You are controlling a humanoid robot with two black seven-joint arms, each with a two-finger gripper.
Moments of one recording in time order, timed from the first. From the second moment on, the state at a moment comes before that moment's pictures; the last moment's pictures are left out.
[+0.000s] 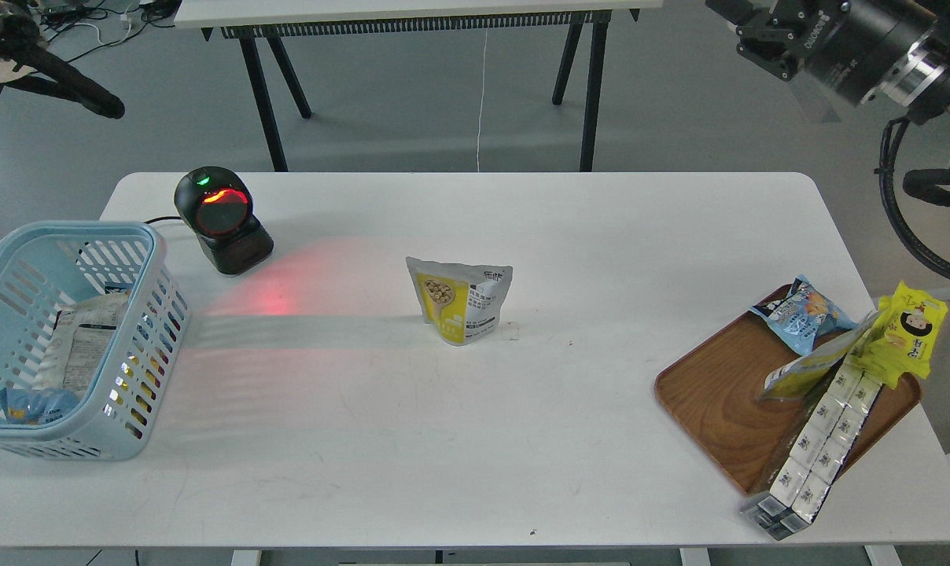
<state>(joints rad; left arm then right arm) -1.23 0.59 -0.72 -1.01 0.77 -0.49 -0.02 1.12 -0.76 0.38 1.03 -0.37 0.35 0.49</state>
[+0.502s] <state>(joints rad) -1.16 0.62 -0.57 -1.46 1.58 -0.49 -0.25 0.89 -0.71 0.46 0.73 0.36 0.49 0.49</state>
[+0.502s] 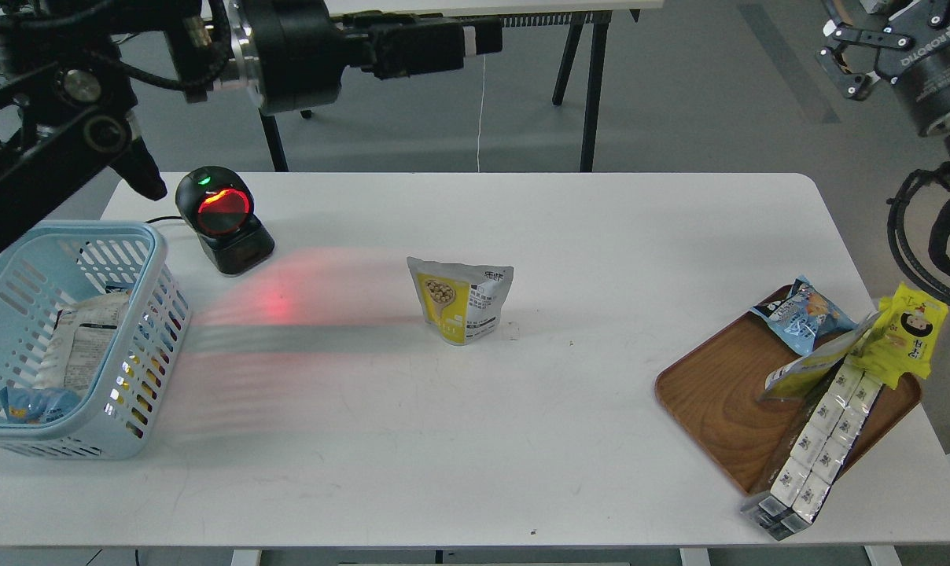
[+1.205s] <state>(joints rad) -1.11 0.50 -0.24 -1.33 2.18 -0.37 -0.36 0.87 -0.47 0.57 0.53 0.50 0.49 0.39</state>
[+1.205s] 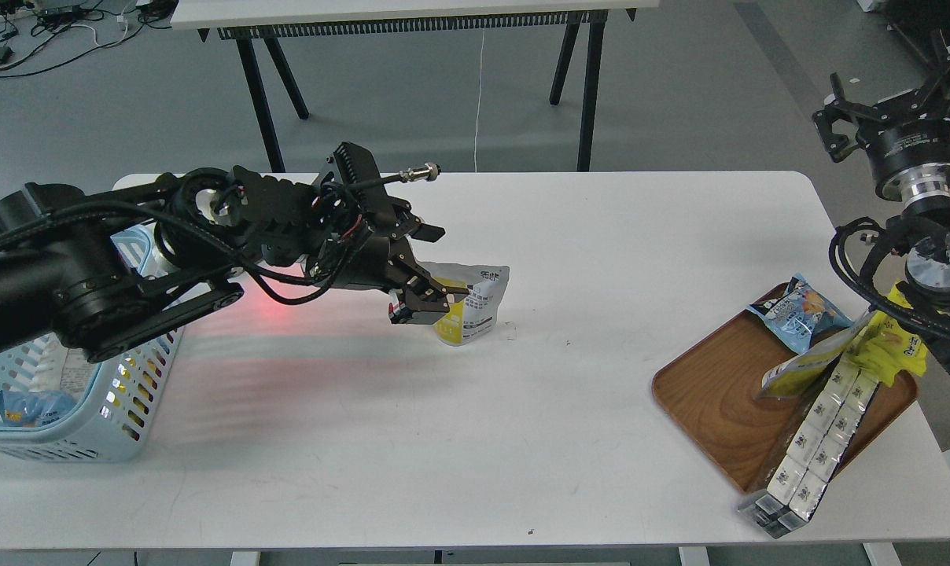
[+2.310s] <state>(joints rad) -1.05 0.39 -0.23 -1.14 2.18 -0.27 -0.34 0.89 -0.47 0.56 0.54 0.49 0.49 0.39</state>
